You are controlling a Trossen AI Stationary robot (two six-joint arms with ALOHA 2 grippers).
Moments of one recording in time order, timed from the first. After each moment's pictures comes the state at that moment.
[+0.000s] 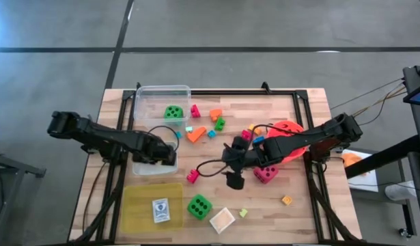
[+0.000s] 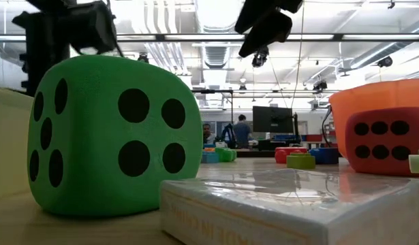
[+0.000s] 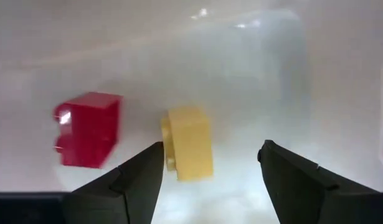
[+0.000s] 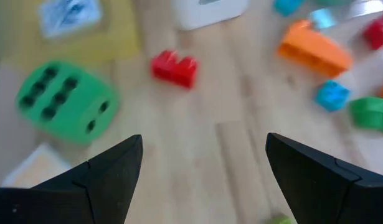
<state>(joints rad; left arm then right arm) -0.12 1.30 0.68 -0.83 -0.04 -1.56 0.28 1.64 1.36 -0.67 0.21 0.42</state>
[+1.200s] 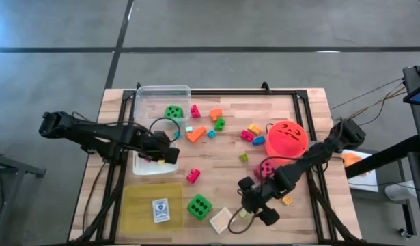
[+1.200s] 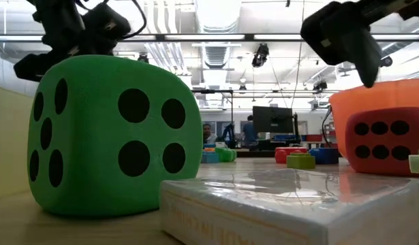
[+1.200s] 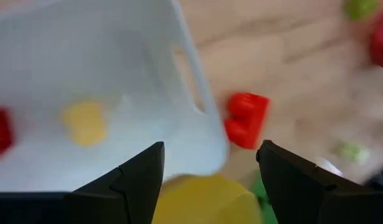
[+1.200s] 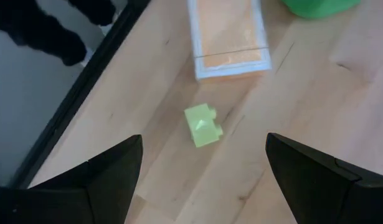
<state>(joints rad) -0.12 1.15 0.81 -0.77 0.01 -1.42 0.56 1.65 1.09 -0.46 -0.11 0.09</state>
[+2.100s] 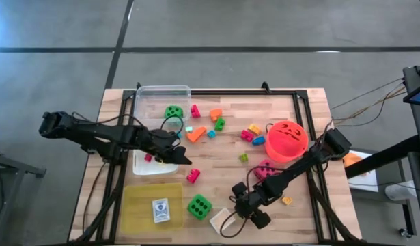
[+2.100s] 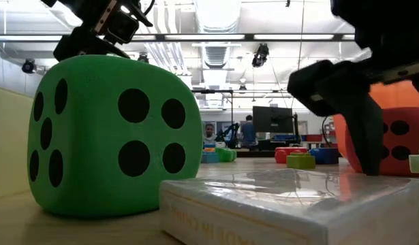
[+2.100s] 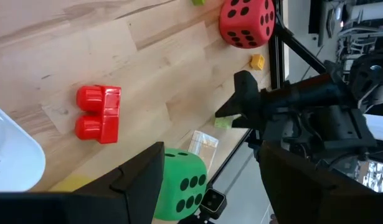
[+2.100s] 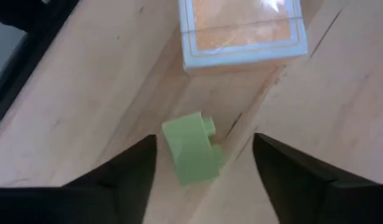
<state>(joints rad) -0.12 1.15 0.81 -0.36 0.12 -1.39 0.57 1.86 1.09 -0.33 -0.11 0.08</state>
